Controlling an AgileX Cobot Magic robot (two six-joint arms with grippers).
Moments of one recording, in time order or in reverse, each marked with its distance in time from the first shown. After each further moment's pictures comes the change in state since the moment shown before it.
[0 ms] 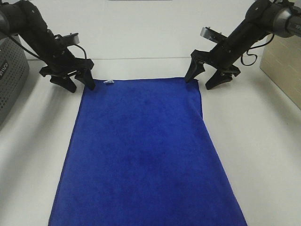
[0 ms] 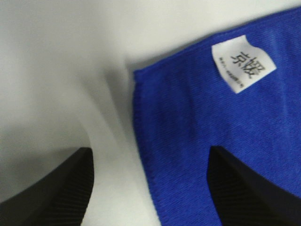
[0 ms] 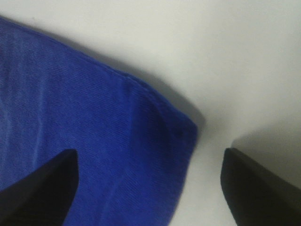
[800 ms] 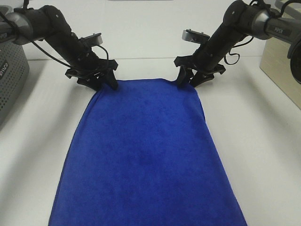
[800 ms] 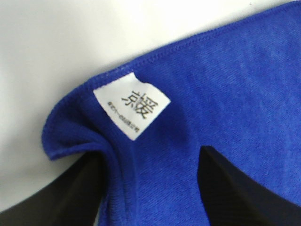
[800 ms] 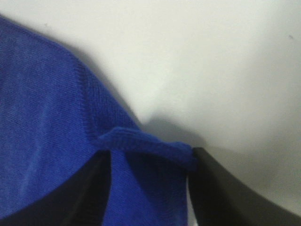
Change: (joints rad) left arm -0.094 0.031 -0.012 -0.085 -0.076 0.000; right arm 0.087 0.010 -0.007 -0.096 -0.096 0.000
